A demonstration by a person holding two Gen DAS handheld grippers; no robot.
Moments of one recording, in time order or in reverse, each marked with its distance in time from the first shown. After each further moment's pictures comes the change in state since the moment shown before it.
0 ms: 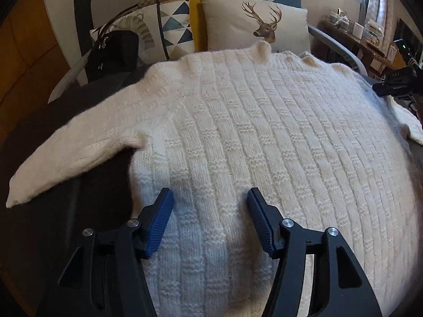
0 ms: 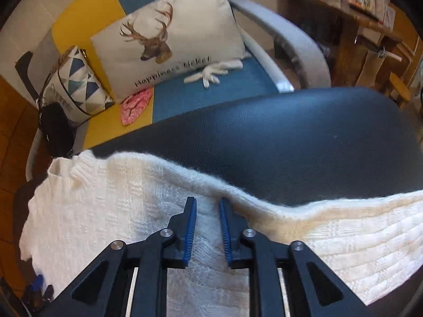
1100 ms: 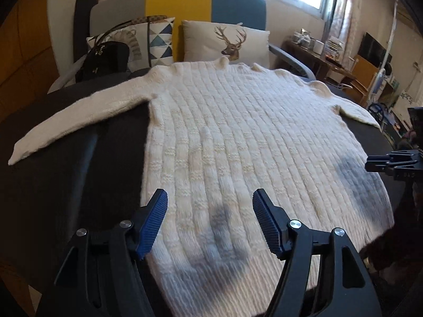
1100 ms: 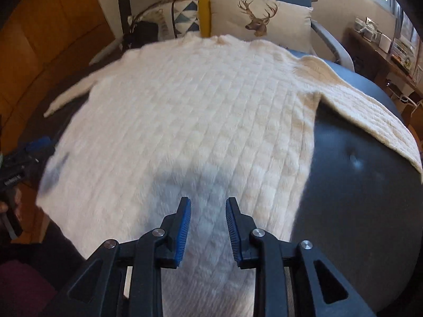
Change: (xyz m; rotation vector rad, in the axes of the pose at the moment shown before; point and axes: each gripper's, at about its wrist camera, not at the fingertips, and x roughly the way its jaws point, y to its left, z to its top) left arm -0.116 0.005 -0.114 0.081 -0.083 -0.169; right arm -0.130 0.094 -0.305 -0.444 0.068 0.042
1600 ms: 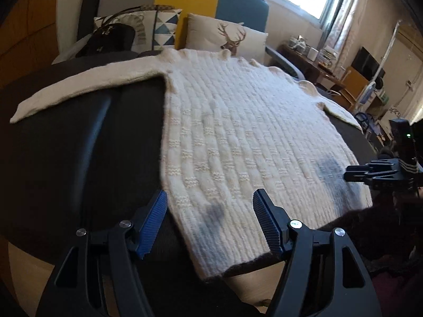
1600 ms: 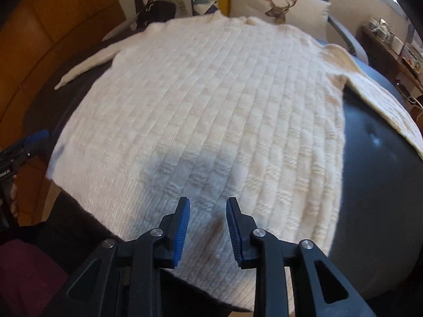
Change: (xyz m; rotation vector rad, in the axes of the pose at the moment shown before) left arm -0.032 0.018 -0.044 -0.103 -0.008 -0.124; right arm 0.015 0.052 -0.023 -0.048 0.090 0.057
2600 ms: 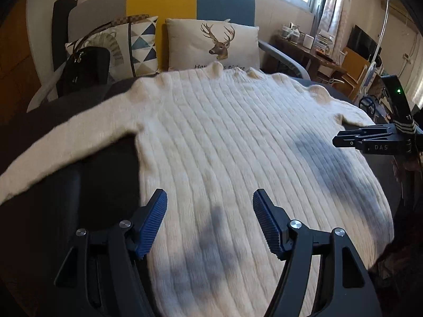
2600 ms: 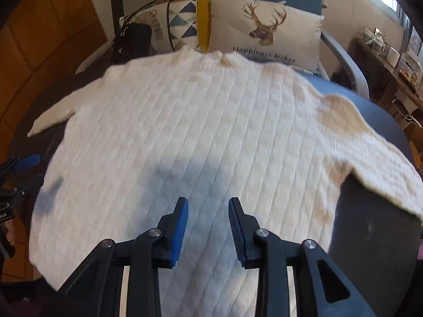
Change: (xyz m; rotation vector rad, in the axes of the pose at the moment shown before) left arm 0.099 -0.014 0.141 0.121 -0.008 0.076; right arm 0.032 -0.065 0.152 0.066 -0.153 -0.058
